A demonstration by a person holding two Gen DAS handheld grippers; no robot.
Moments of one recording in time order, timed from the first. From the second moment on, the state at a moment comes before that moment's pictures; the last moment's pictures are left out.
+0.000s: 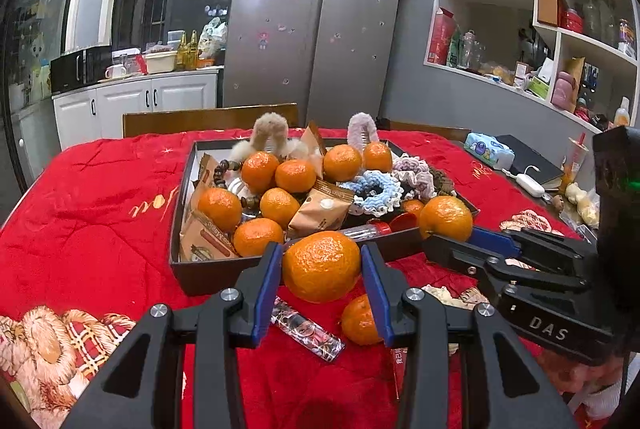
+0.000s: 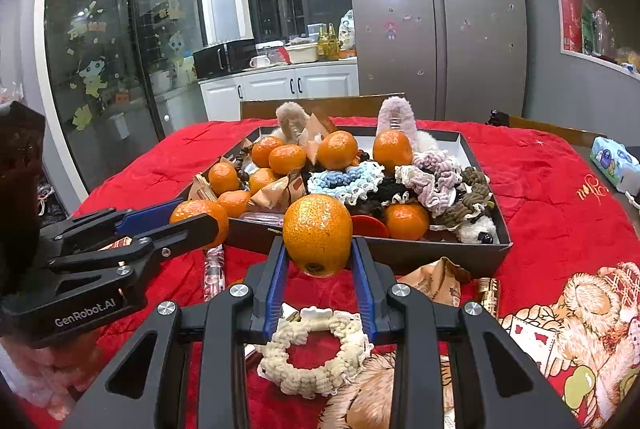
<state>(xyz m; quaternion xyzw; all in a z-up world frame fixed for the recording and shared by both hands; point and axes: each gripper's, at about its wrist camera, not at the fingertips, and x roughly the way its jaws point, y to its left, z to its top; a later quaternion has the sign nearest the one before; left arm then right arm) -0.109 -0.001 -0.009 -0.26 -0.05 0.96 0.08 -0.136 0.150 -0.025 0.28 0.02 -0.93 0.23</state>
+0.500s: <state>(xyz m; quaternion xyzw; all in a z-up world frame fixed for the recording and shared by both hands) -0.124 -0.012 0.013 -0.26 -0.07 0.96 0.06 -0.151 0.145 -0.018 0.29 0.00 -0.93 0.24</state>
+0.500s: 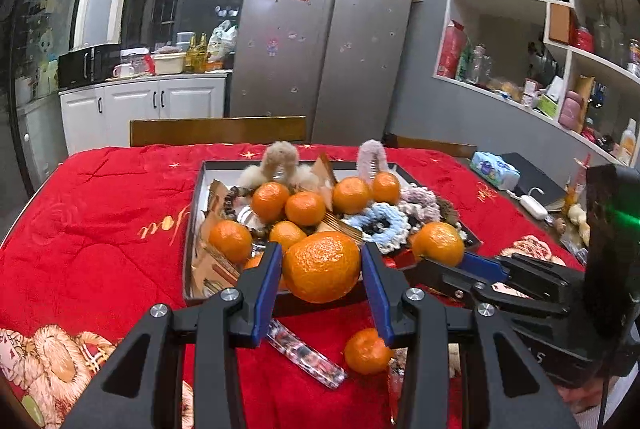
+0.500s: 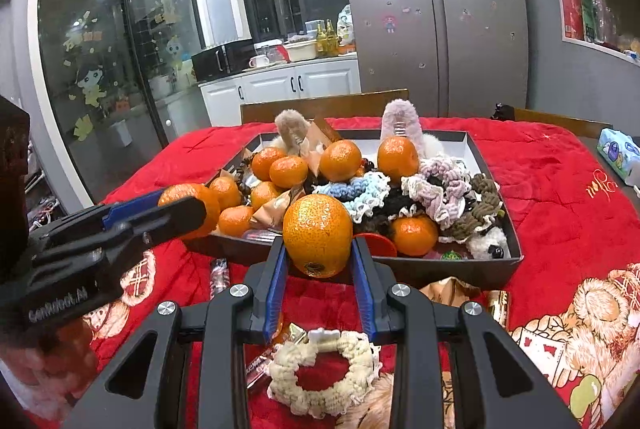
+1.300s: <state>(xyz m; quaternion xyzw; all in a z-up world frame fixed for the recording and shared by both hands) -0.171 -0.032 0.039 -0.26 -0.08 0.96 0.04 -0.187 0.131 -0.004 0.30 -0.01 -0.93 0.23</state>
